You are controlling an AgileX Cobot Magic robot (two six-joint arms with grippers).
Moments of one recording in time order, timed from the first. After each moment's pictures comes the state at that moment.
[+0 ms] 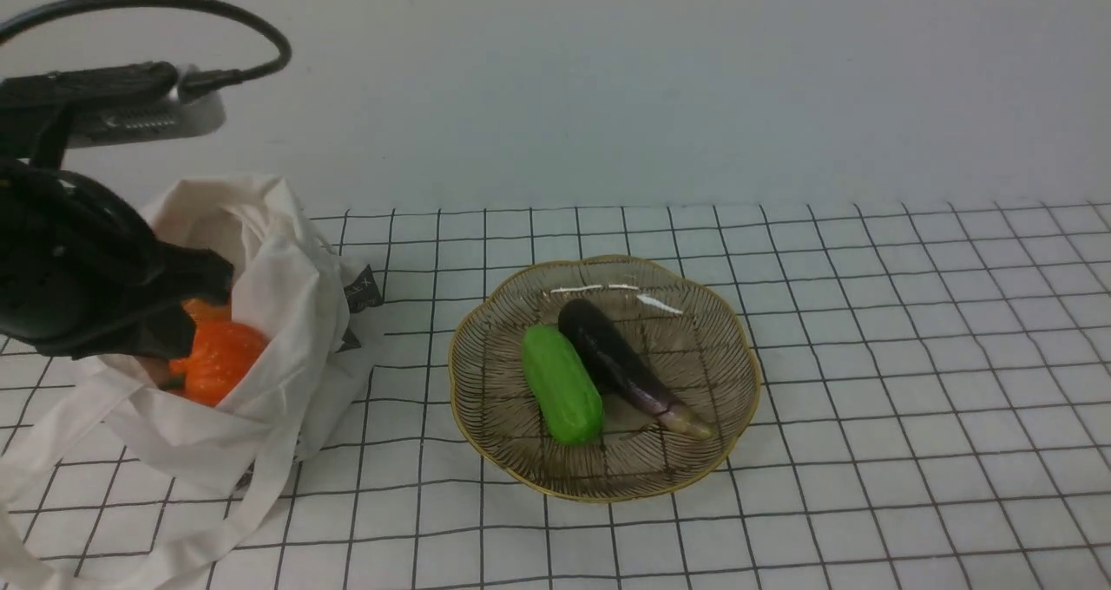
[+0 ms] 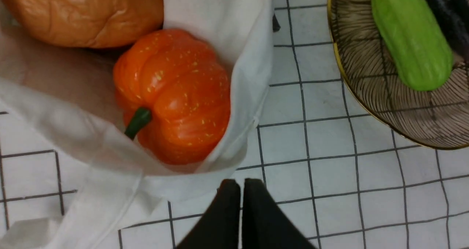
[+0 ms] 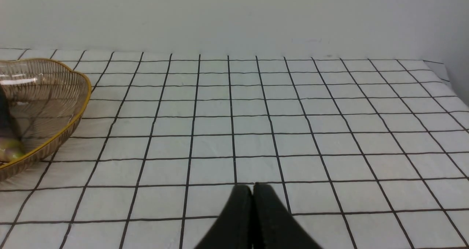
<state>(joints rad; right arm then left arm) -0.04 -0.02 0.02 0.00 0.40 -0.04 -0.08 1.29 -1.13 -0.15 1.05 -0.02</state>
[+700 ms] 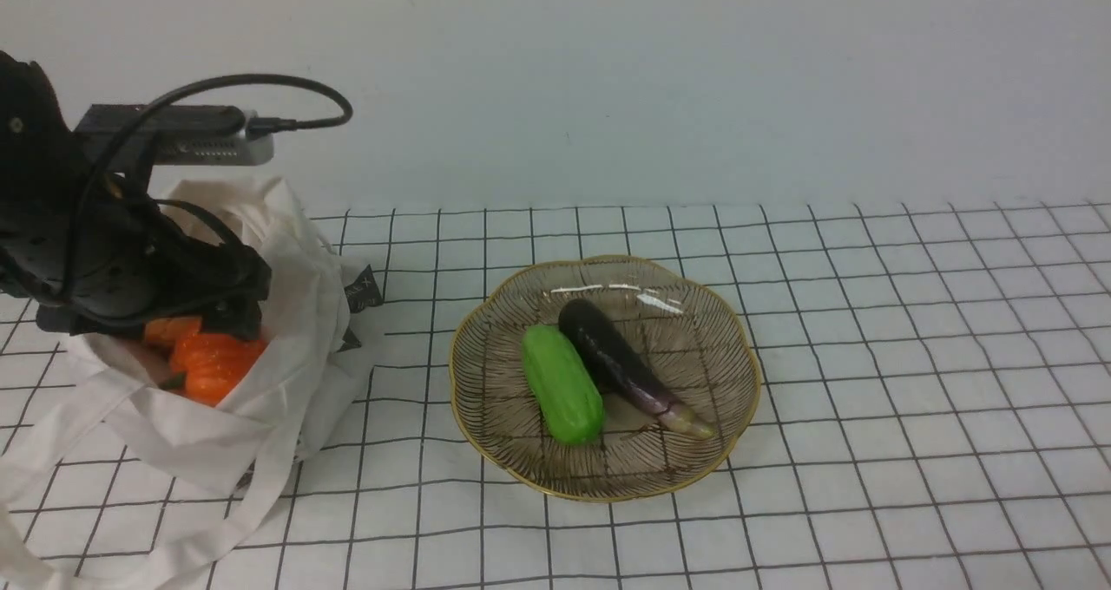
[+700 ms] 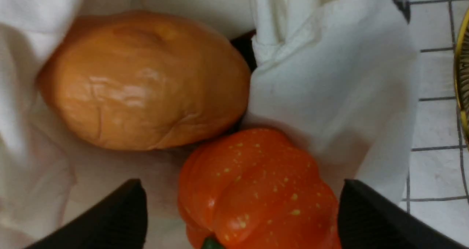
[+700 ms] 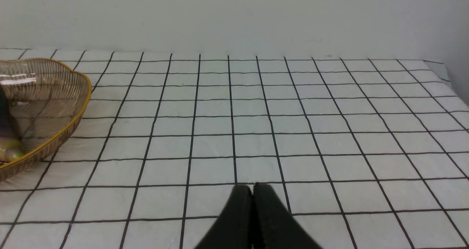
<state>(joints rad) -0.04 -0.02 0.02 0.00 0.40 -0.04 -0.08 1.53 -1.14 0.04 0.85 -0.10</state>
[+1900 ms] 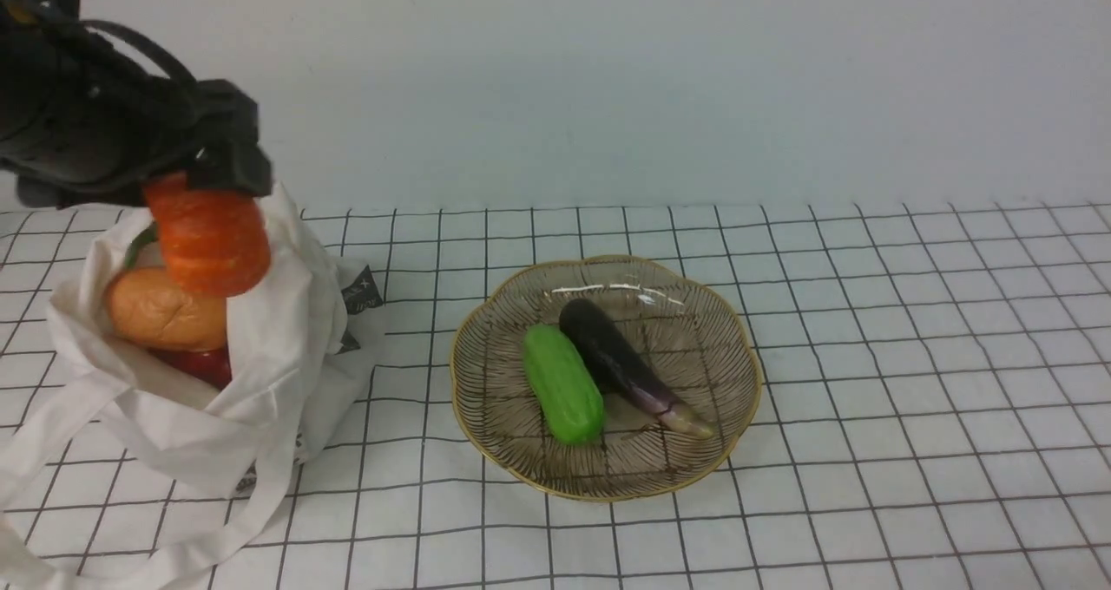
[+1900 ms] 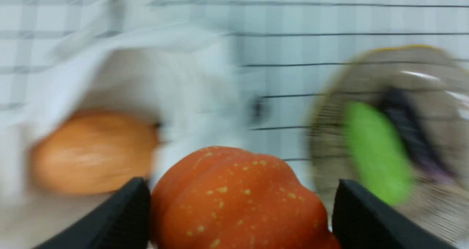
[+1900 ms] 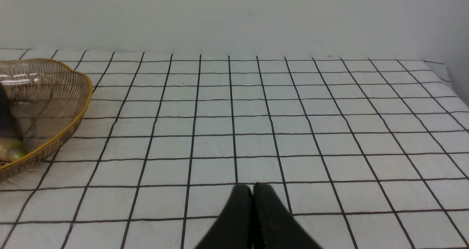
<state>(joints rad) -0.04 -0.02 0.02 0.00 0.40 -0.04 -0.14 1.37 -1.35 -0.14 0.96 -0.06</state>
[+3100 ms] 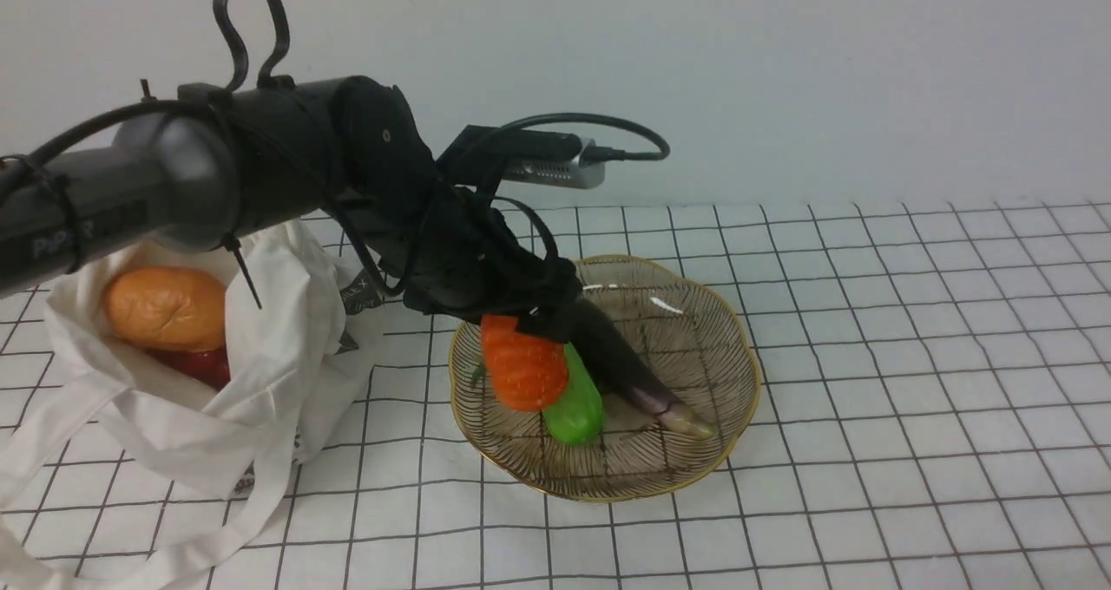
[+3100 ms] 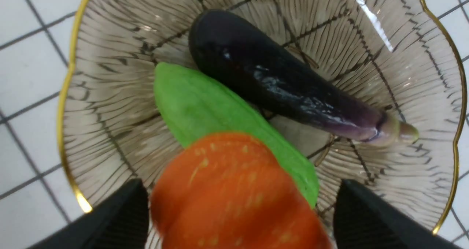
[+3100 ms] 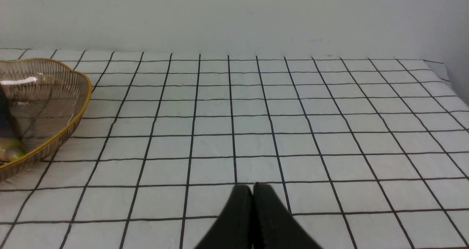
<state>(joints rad) -0.04 -0.02 0.02 0.00 0.40 -0.04 -0.43 1.86 -1.42 -0.30 0.75 0.16</state>
